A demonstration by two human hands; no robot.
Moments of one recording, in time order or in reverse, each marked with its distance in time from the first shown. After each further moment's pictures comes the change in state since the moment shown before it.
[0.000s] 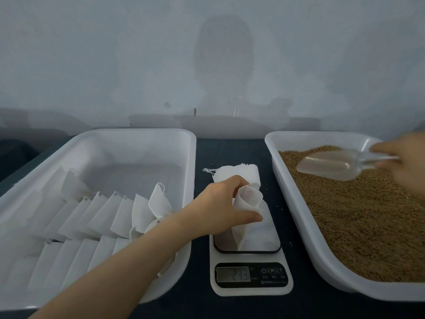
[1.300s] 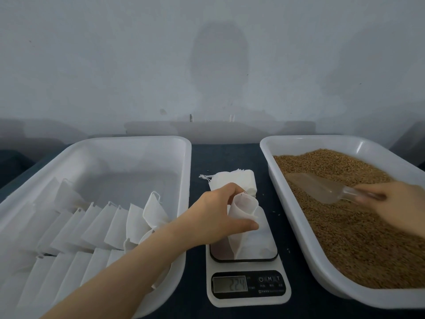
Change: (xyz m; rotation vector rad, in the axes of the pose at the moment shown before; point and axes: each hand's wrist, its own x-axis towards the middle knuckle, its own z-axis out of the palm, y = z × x) left_hand 0.002 -0.003 0.001 -0.005 -0.020 -0.002; right_hand -0.061 -0.034 -0.005 0.358 -0.460 0.275
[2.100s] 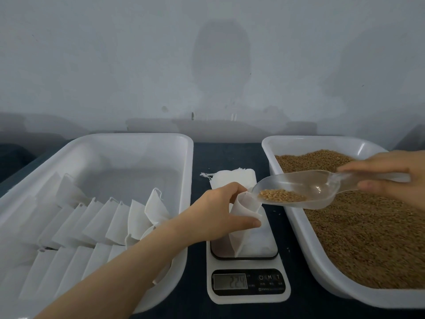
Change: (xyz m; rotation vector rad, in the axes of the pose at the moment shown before) left_hand -0.001 0.002 -0.001 -0.034 -0.030 -0.002; right_hand -0.017 -0.030 -0.065 0.013 0.041 -0.489
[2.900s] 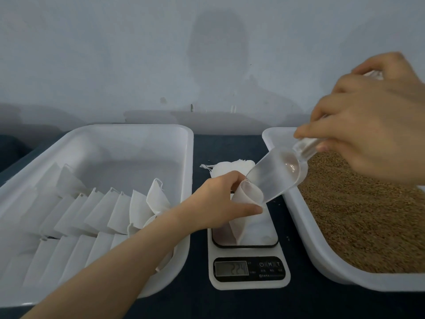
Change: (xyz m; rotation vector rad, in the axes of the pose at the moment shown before) left_hand 0.001 -0.002 0.000 -0.007 0.041 0.024; right_hand 0.041 -0.120 -0.041 -0.621 0.289 -0.555
